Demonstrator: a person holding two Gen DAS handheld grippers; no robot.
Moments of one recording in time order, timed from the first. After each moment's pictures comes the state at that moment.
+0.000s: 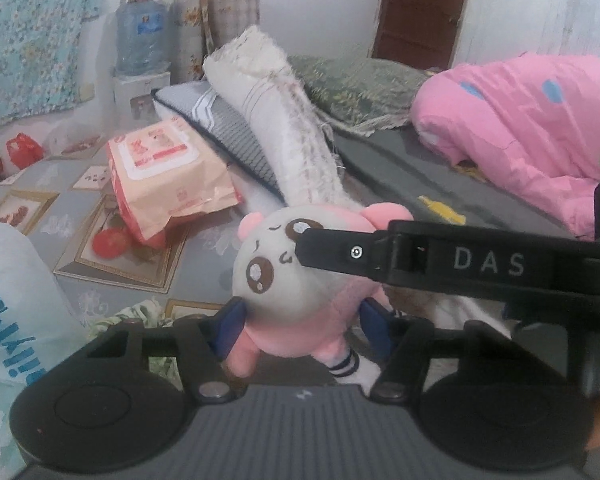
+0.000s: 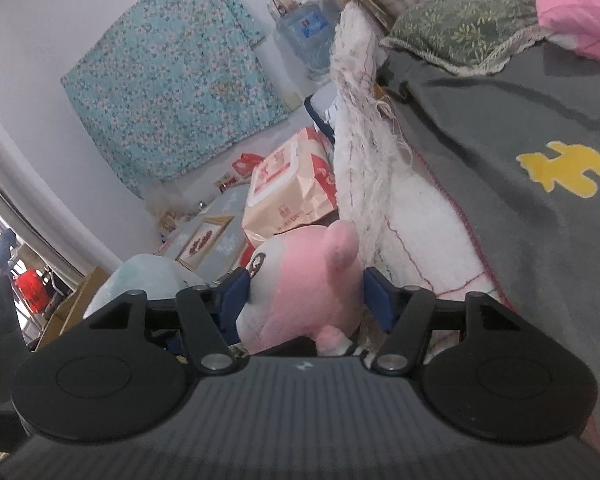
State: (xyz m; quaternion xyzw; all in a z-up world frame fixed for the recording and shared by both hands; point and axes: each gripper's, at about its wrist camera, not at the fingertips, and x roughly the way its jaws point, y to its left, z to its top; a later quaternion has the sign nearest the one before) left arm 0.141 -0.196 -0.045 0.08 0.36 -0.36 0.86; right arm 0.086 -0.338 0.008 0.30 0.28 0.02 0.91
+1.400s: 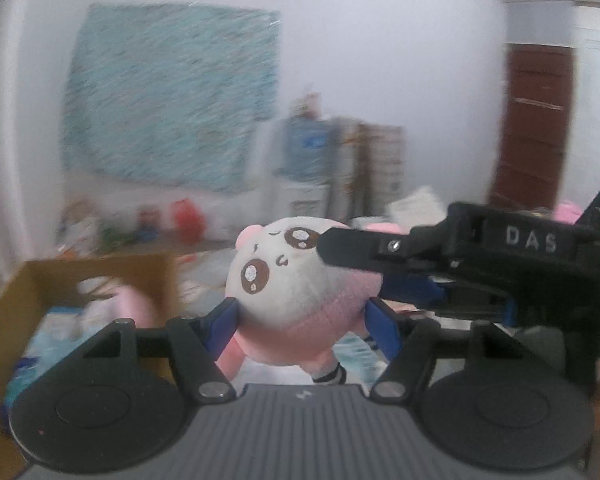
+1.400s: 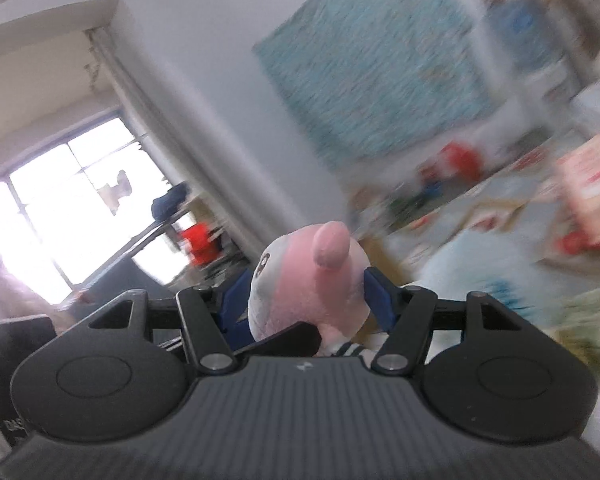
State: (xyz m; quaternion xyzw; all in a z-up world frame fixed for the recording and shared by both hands) left arm 0.058 0.057 0.088 -0.01 0.23 -0.15 0.96; right arm 0.054 -0.118 0.150 0.30 0.23 0.30 0.88
